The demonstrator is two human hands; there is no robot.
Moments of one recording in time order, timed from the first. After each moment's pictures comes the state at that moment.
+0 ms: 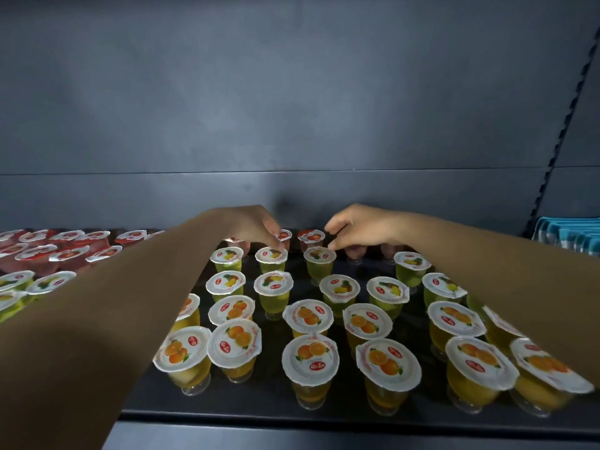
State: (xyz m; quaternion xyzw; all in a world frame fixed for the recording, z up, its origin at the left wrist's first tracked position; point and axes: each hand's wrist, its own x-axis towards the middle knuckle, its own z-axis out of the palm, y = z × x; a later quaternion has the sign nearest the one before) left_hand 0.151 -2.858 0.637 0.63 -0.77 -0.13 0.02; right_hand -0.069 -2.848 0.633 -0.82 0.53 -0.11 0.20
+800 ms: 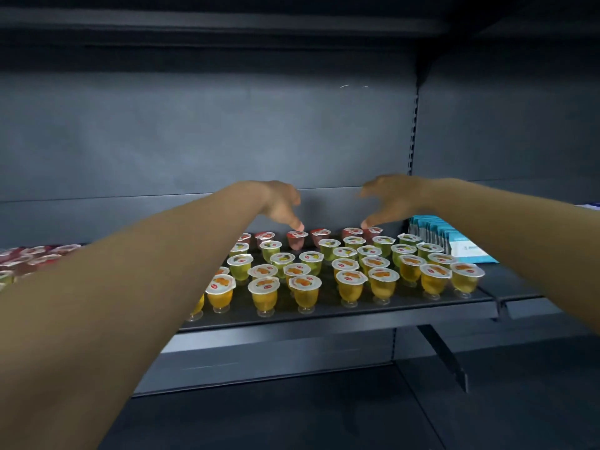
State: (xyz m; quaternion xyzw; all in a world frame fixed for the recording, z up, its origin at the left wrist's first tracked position) left_hand 0.043 -2.650 0.722 0.53 -0.85 0.06 0.00; right_hand -0.171 -2.613 0.716 -0.76 0.64 -0.01 -0.13
